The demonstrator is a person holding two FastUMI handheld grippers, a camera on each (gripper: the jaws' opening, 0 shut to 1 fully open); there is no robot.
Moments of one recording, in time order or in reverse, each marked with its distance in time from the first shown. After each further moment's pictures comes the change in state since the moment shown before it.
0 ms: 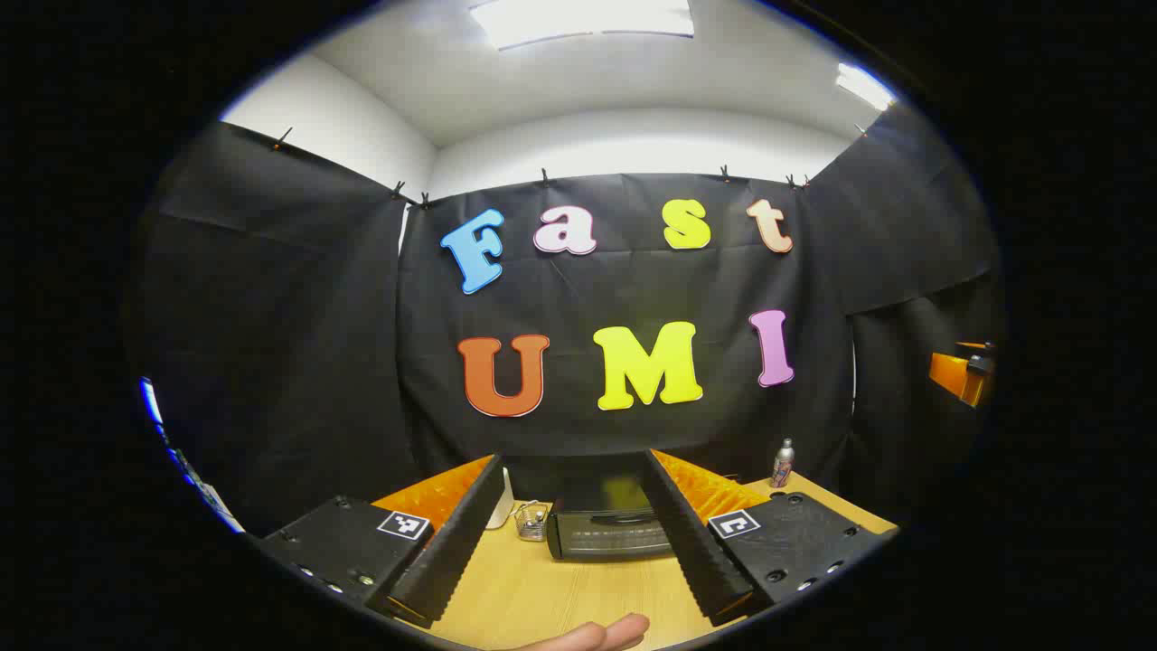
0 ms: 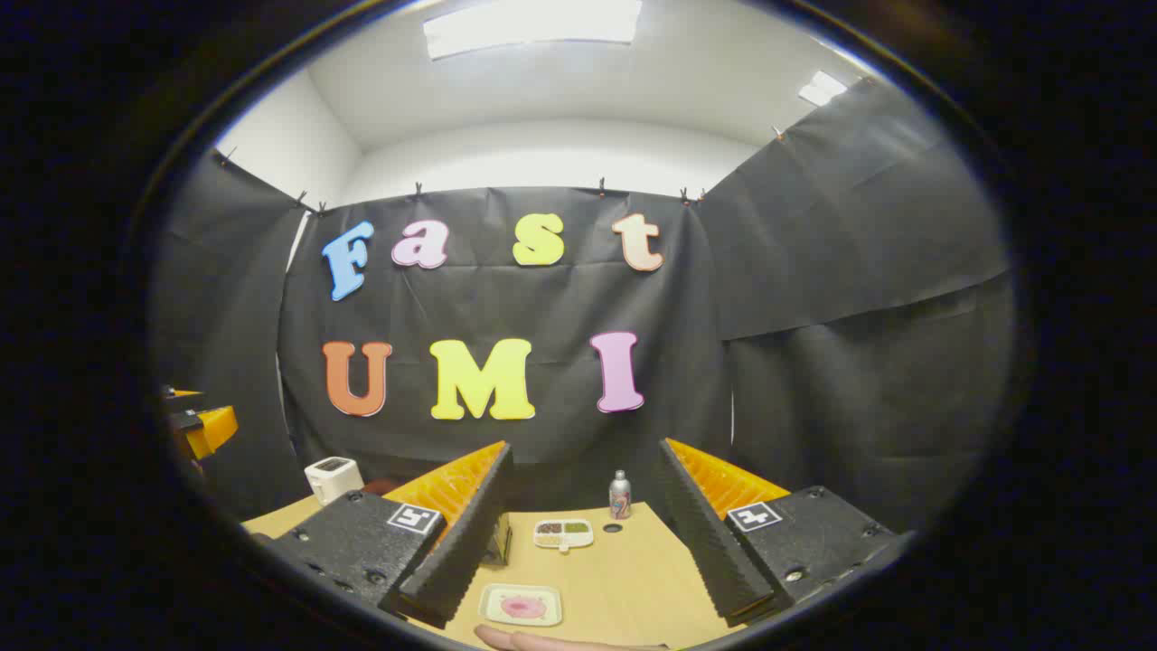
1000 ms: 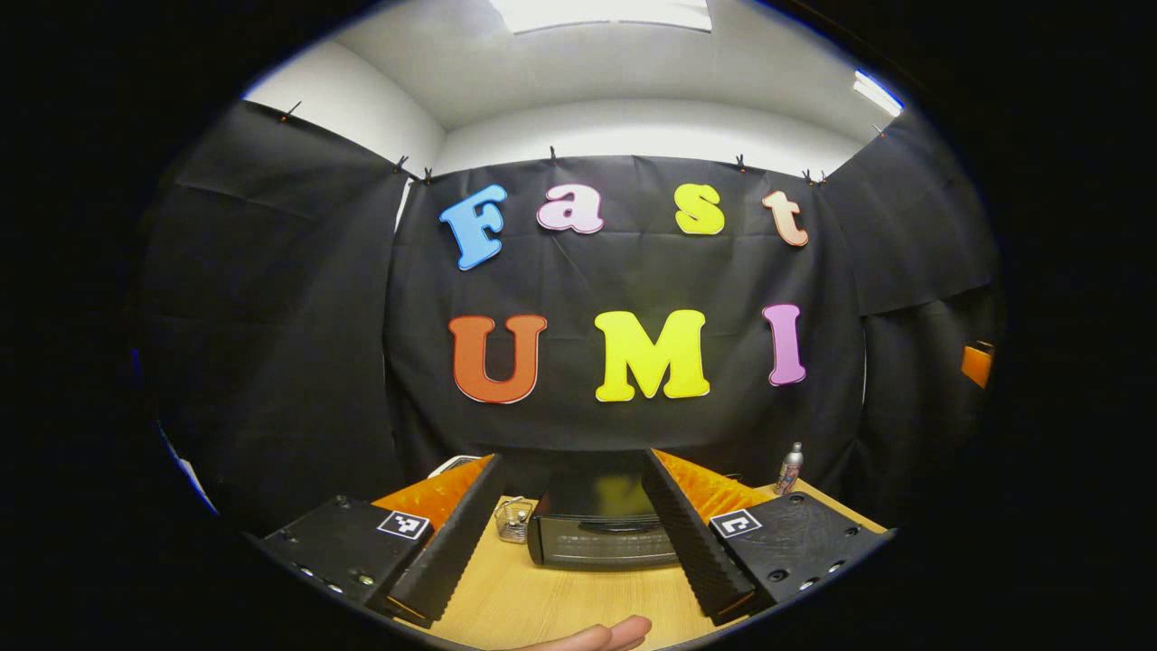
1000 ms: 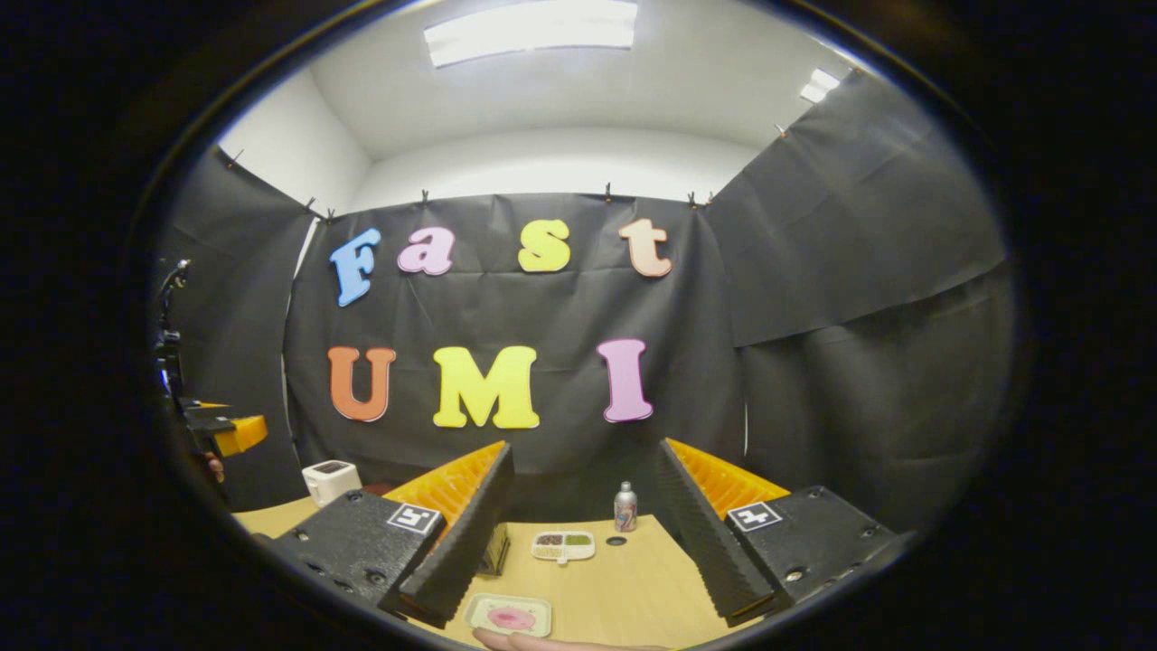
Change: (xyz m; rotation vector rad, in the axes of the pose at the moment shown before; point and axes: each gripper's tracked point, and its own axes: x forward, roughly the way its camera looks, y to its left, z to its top) left arm 0.092 -0.017 -0.048 -0.065 0.042 -0.018; right arm 0.043 -0.018 -0.020 -0.006 -0.039 0.062
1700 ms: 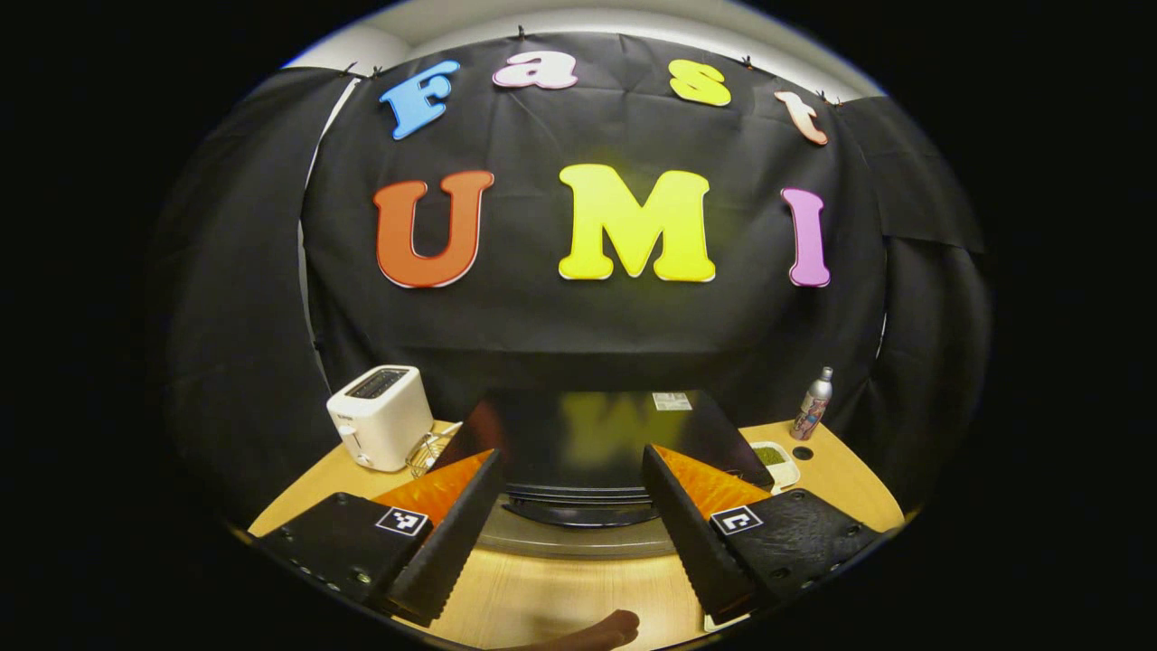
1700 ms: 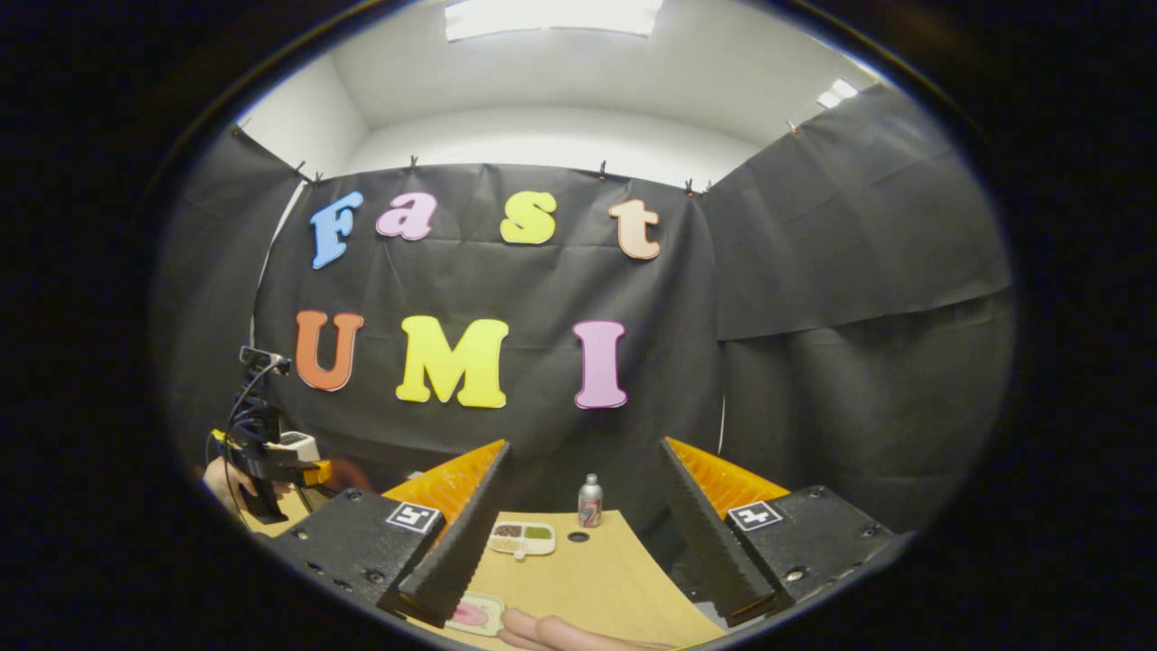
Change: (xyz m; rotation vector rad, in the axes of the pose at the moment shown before) left arm 0.158 -0.052 -0.163 -0.007 0.366 -0.072; right arm 0.039 -0.042 -0.018 -0.075 0.055 -0.092
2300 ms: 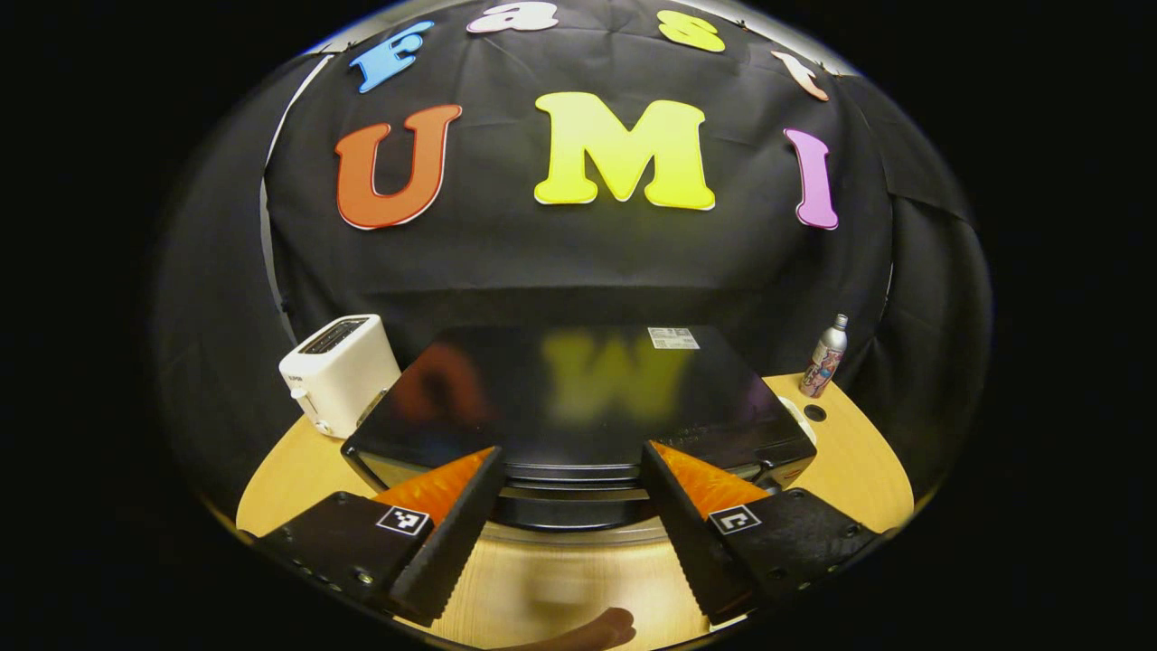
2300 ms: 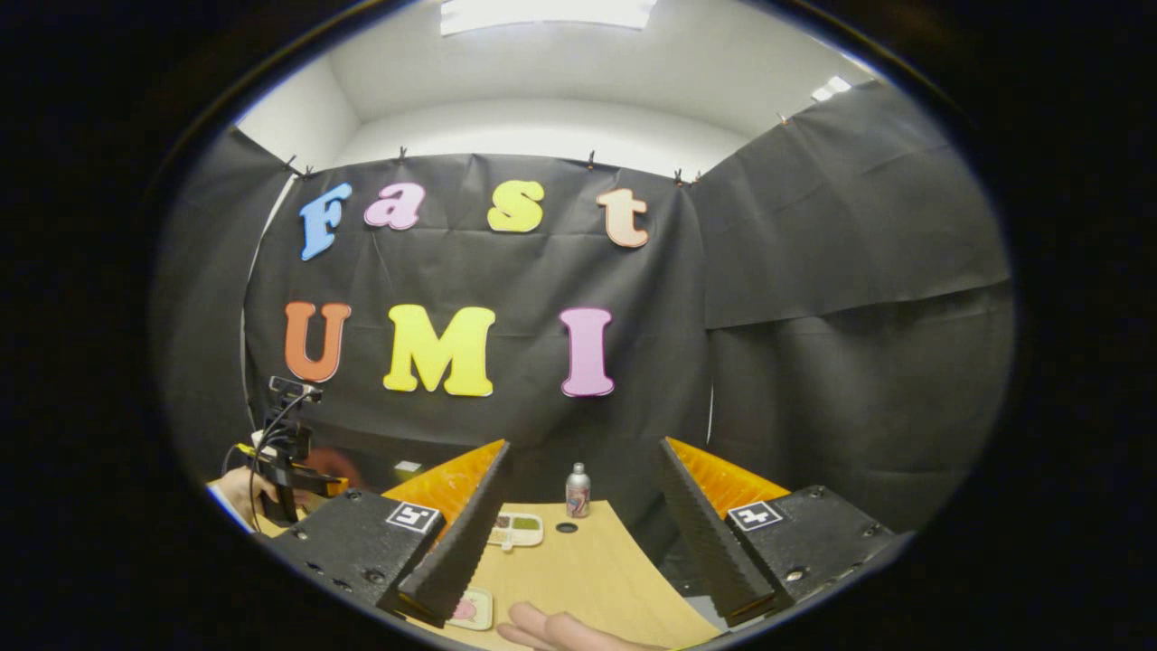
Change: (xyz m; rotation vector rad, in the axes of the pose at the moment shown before) left arm 0.040 -0.014 -0.048 0.021 0.160 -0.029; right arm 0.000 -0.015 -0.016 0.008 0.035 -0.023
